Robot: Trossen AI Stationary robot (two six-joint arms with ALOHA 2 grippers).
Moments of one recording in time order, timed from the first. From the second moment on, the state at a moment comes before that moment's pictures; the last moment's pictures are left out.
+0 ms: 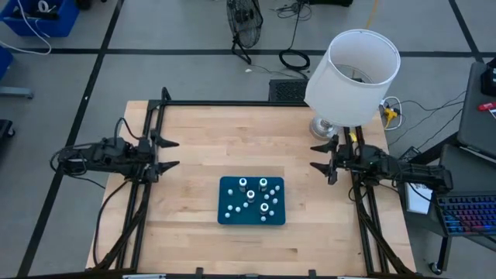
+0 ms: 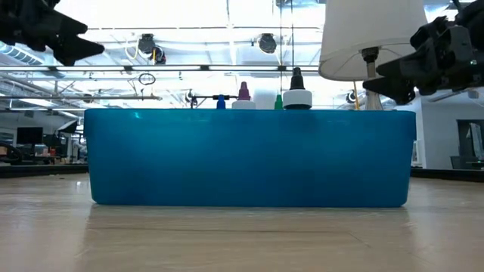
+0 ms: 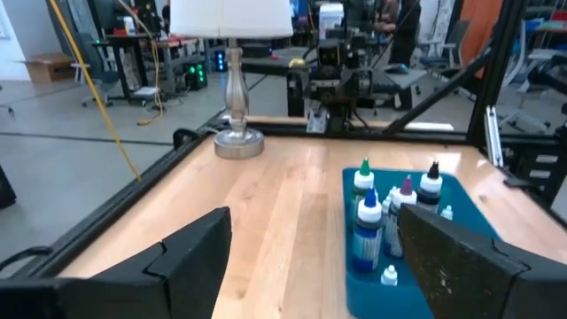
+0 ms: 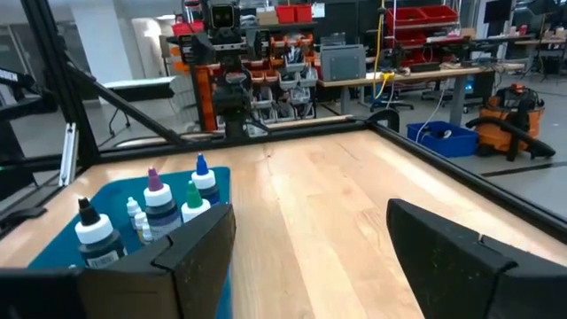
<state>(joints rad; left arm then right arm) -0.09 0.01 0.35 -0.44 -0.21 -0.03 -0.14 0.04 0.02 0.00 0.02 0.09</state>
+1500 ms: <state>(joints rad) -0.09 0.02 0.04 -0.05 -0.04 0.00 -0.14 0.08 0.02 0.01 0.02 0.09</state>
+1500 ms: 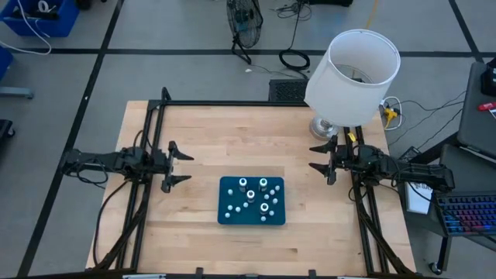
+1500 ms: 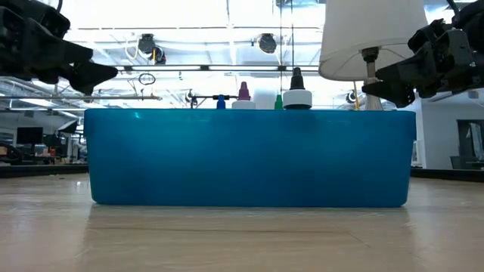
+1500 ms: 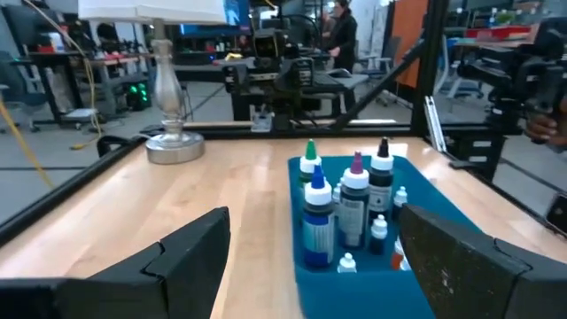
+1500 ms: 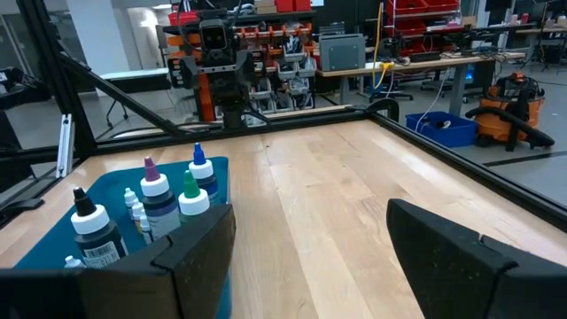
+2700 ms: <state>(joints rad) 0.09 0.09 0.09 -0.09 -0.03 0.00 -0.14 0.08 0.02 0.00 0.02 0.12</state>
